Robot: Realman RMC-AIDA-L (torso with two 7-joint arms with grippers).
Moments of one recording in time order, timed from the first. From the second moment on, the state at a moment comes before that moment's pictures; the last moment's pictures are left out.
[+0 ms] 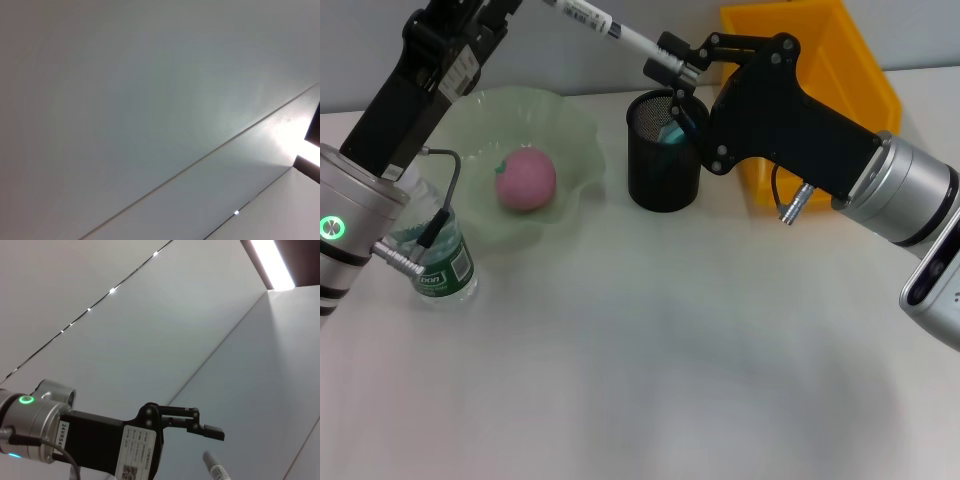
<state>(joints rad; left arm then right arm) -0.40 -2.08 1.80 0.60 0.14 1.32 -1.60 0.66 2.09 -0.97 -0.18 -1.11 -1.69 -0.04</state>
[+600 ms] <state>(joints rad) -0.42 -2.07 1.75 0.53 0.14 1.40 -1.47 0.61 2.09 -0.95 -0.05 -1.04 -1.83 0.01</state>
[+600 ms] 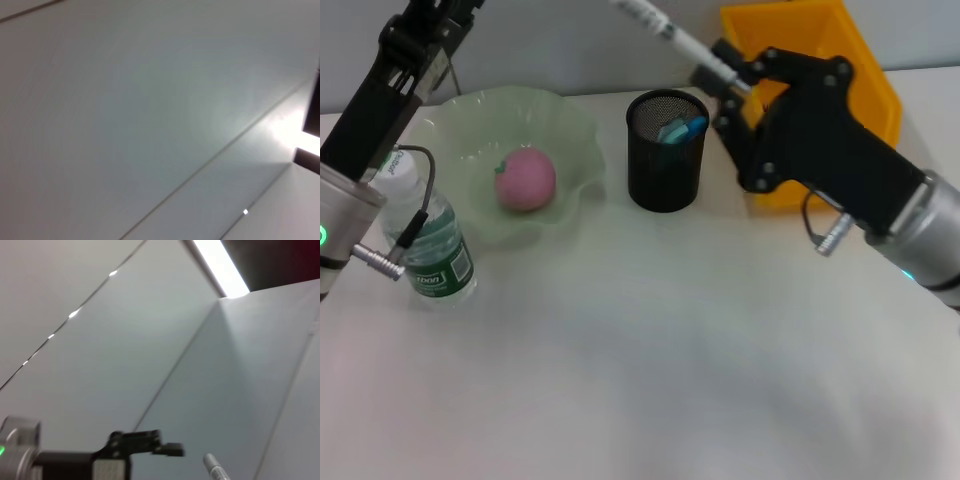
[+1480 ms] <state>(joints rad) -0.37 -2.03 1.73 0.42 0.61 1.69 -0.99 0.31 2.07 -0.93 -0.27 -1.03 -1.80 0.74</state>
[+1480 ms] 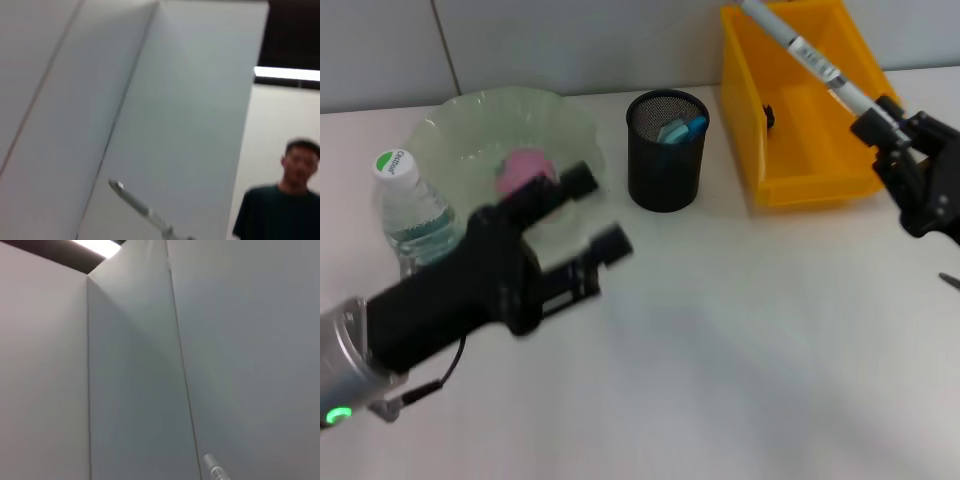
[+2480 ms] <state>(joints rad) -0.35 -2.01 1.49 0.34 1.07 1.59 -0.80 0.47 1.97 -0.69 -1.19 -1.79 -1.62 2.13</state>
